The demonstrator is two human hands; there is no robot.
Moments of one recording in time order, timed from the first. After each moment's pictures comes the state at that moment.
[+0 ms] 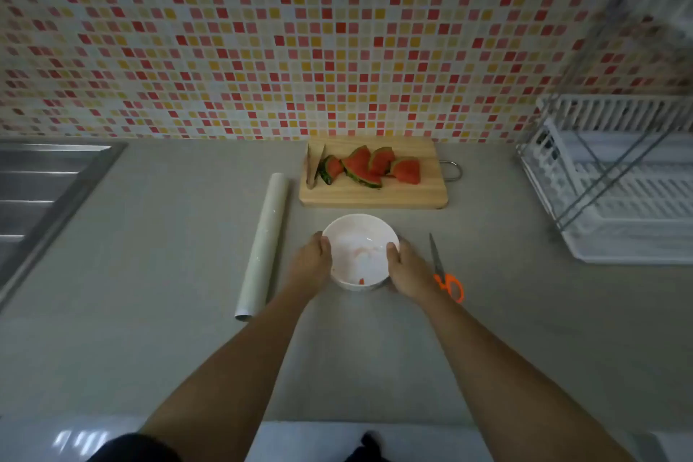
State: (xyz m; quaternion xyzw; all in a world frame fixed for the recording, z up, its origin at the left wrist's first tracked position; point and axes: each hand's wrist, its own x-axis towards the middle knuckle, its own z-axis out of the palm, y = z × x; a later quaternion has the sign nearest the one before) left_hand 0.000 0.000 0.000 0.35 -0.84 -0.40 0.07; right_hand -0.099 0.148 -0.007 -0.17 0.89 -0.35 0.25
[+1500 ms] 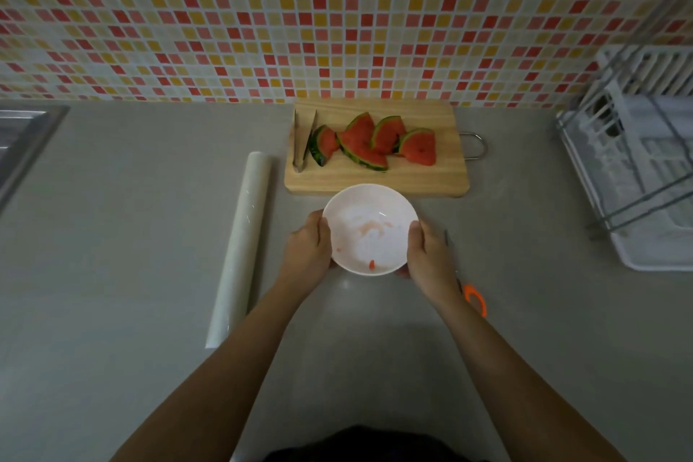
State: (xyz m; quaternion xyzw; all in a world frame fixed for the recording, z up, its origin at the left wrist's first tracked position) left_hand -0.046 -0.024 -0.021 0.33 -0.81 -0.47 0.09; right_hand -0.144 0.127 -0.035 -0.06 0.83 -0.51 0.21
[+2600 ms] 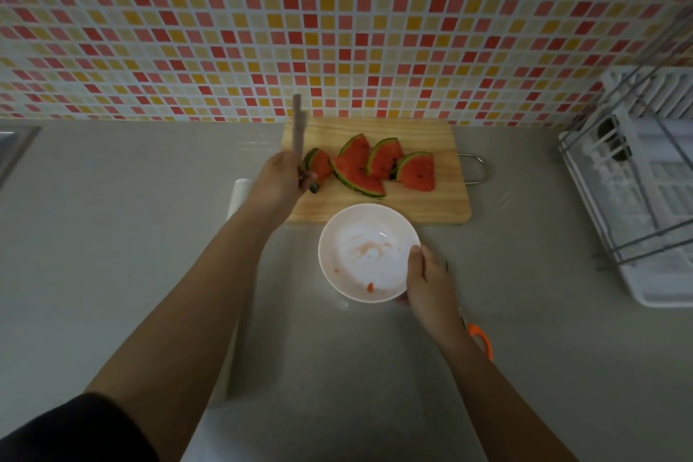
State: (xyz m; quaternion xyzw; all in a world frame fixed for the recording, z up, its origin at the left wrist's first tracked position) left_hand -0.160 -0.125 0.020 0.41 -0.59 -0.68 0.14; right_hand -0.165 0.116 -0.045 -0.03 0.82 -0.53 0.22
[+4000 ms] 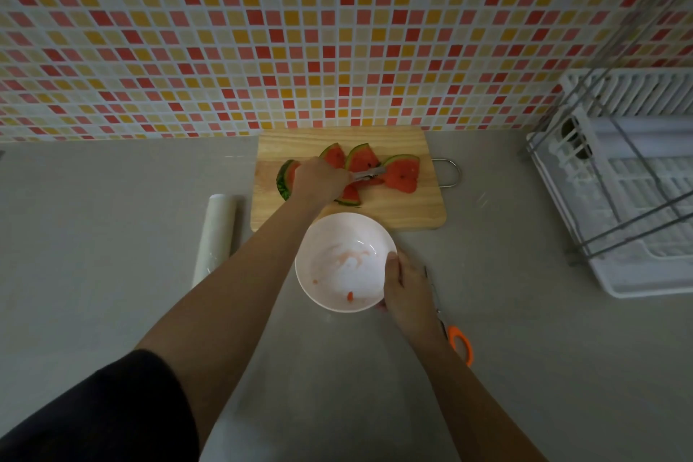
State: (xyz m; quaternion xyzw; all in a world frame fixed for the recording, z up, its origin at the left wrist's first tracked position) left_hand -0.227 -0.073 0.028 0.37 -0.85 -0.36 -0.04; right_hand -0.164 0.117 -0.042 -0.05 0.84 -0.50 0.20
